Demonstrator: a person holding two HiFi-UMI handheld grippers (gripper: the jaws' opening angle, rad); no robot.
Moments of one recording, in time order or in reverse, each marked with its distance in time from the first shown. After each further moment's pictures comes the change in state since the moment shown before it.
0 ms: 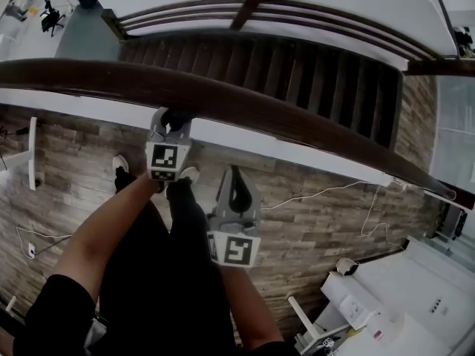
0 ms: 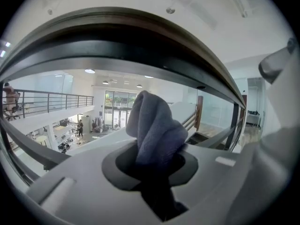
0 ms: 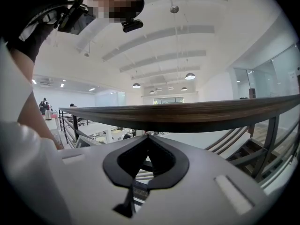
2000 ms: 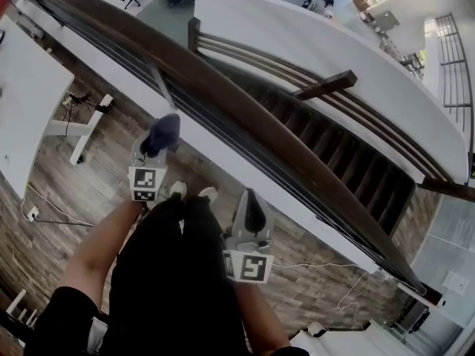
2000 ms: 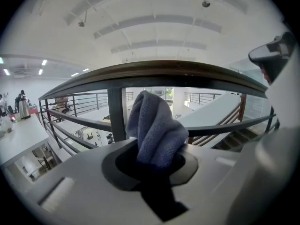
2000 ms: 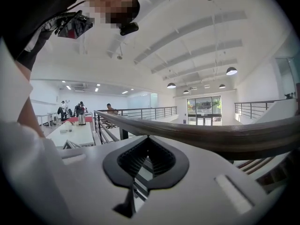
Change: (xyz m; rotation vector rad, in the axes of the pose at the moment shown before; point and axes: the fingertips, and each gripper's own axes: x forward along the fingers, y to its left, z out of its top) left arm -0.265 0.428 -0.056 -0.061 0.123 0.455; right arm 0.117 0.349 0.057 -0.059 -0.024 0.391
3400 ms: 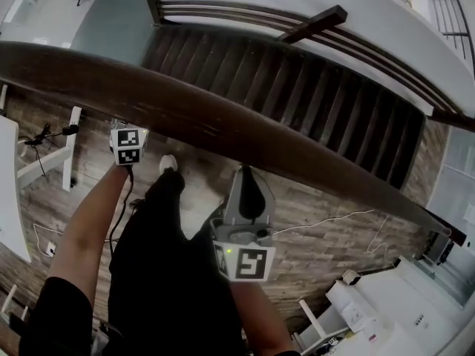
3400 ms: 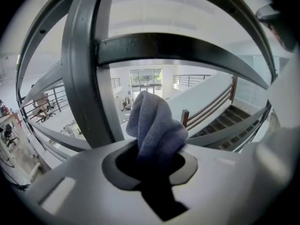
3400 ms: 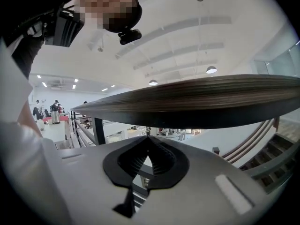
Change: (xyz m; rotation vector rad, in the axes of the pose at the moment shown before) left arm 0.157 0.048 -0.098 0.117 0.194 -0.130; right arm 0.070 -0.001 -0.040 0.056 0.038 -0.243
